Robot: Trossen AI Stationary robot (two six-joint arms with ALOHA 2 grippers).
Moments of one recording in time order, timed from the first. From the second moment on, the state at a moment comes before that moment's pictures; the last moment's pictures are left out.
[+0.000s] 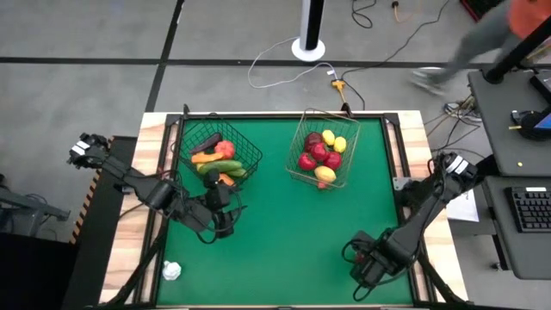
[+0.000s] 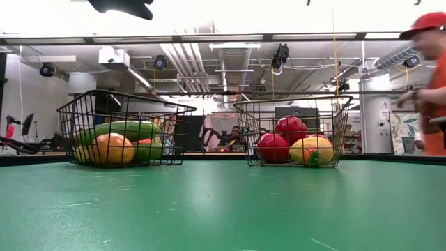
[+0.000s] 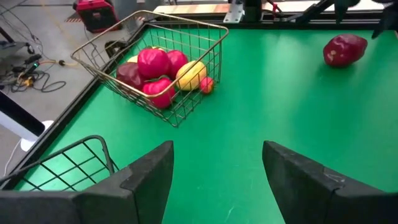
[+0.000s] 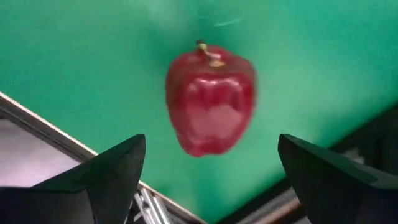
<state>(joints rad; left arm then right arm) -0.52 1.21 1.00 -0.52 -0.75 -0.41 0.82 1.65 1.23 -1.13 -0.14 1.62</state>
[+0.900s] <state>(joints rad) -0.52 1.24 1.00 -0.49 -0.75 -0.47 0.81 1.67 1.06 -0.78 0.02 1.47</state>
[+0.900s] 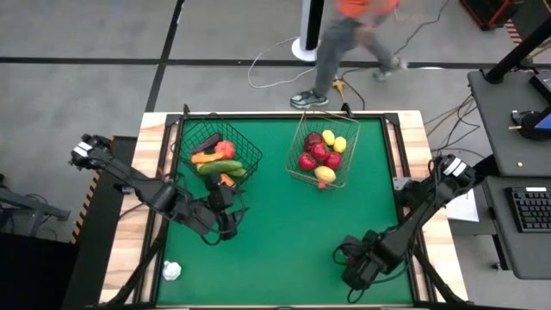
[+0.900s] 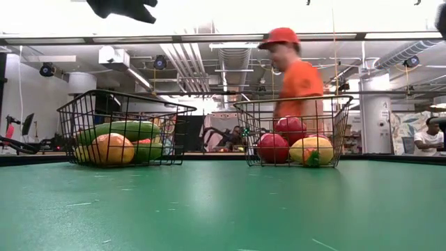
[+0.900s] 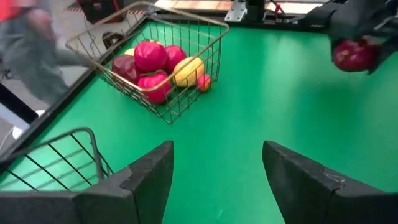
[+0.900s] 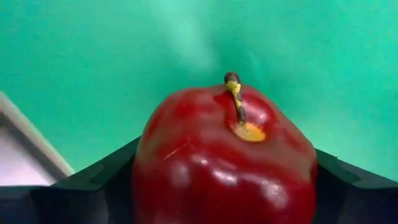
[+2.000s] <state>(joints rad) -0.76 1.31 1.13 -0.70 -0.57 -1.02 -0.25 1.67 1.44 -1.08 0.54 0.55</state>
